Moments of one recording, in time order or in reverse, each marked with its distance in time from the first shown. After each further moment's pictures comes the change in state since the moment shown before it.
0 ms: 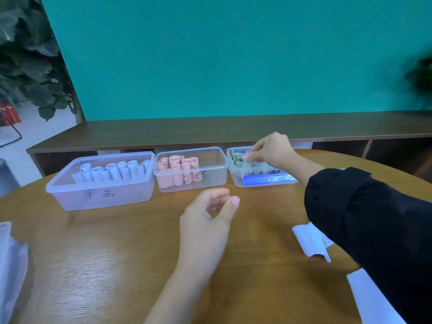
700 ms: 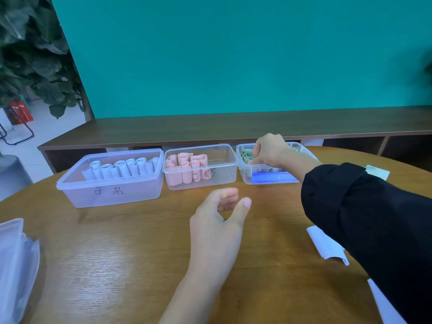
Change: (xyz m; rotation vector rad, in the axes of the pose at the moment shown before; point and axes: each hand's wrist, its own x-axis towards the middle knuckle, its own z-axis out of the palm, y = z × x) left_hand -0.001 -0.003 -0.001 0.048 0.022 0.014; right_hand 0.021 -0.009 0.030 -0.254 -0.080 -0.049
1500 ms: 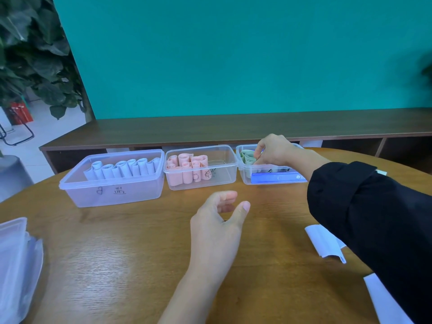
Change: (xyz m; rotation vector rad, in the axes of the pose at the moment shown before) left_hand 0.001 -0.006 -0.003 0.099 0.003 0.018; right_hand -0.003 0.008 -0.013 -0.022 -0.065 -0.073
